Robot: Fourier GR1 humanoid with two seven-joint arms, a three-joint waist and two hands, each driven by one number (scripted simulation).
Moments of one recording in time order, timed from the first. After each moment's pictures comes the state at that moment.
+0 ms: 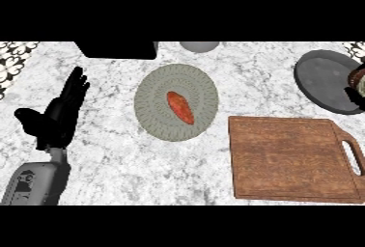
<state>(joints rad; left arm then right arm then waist) -0.24 0.21 0.04 -1.48 0.04 0.08 0.09 -0.51 -0.60 -0.34 -1.13 0.47 0.22 -0.30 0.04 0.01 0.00</state>
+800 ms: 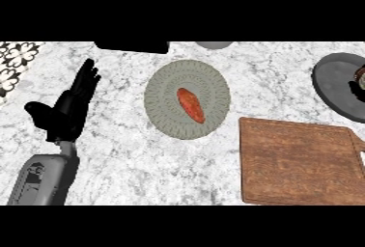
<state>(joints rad) -0.30 0.19 0.02 -1.48 0.03 0.08 0.09 -0.76 -0.68 -0.38 -0.47 0.65 -0.13 -0.57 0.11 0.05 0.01</state>
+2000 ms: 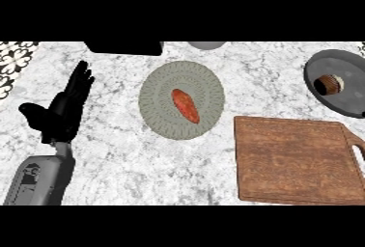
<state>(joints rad) -0.29 0.20 0.04 -1.46 0.04 0.08 0.07 -0.79 -0.79 -0.57 -0.14 0.45 0.34 -0.79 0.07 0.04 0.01</state>
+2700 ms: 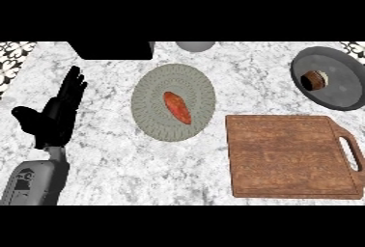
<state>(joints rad) -0.25 0.21 0.07 -1.45 0.04 0.08 0.07 -0.65 -0.99 -0.62 -0.17 0.36 0.58 -0.74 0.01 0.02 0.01</state>
